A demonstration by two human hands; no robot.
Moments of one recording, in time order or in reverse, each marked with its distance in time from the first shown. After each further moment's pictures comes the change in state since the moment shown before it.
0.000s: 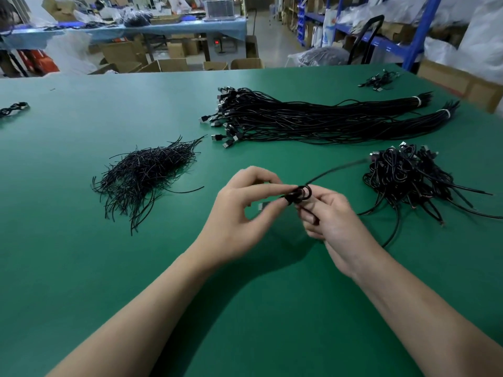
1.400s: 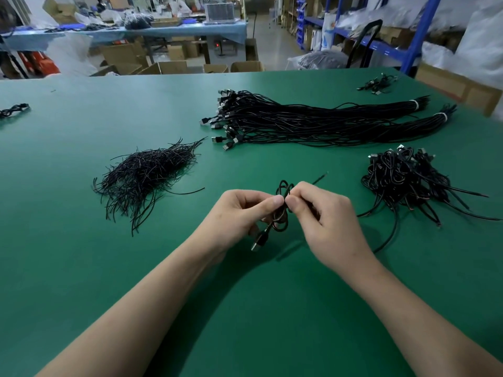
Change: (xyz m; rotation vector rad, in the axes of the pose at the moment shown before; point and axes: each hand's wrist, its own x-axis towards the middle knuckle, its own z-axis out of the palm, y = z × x) left_hand 0.001 0.001 -0.003 -0.565 -0.164 -0.654; right_hand -0.009 -0.004 0.001 -0.805 0.124 -0.591
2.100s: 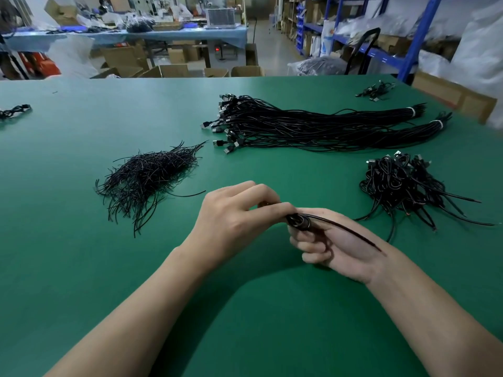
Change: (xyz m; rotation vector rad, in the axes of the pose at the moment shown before) left_hand 0.000 0.003 -0.012 1.063 0.339 1.207; right_hand 0.003 0.013 -0.014 1.165 -0.607 0.799
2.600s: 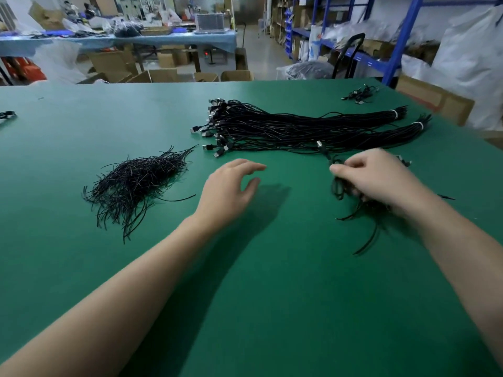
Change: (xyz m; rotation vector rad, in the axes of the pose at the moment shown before) left_hand 0.016 -0.041 0.048 -0.155 -0.327 -0.623; right_hand -0.021 -0.089 -0.051 -1.208 0.859 -0.138
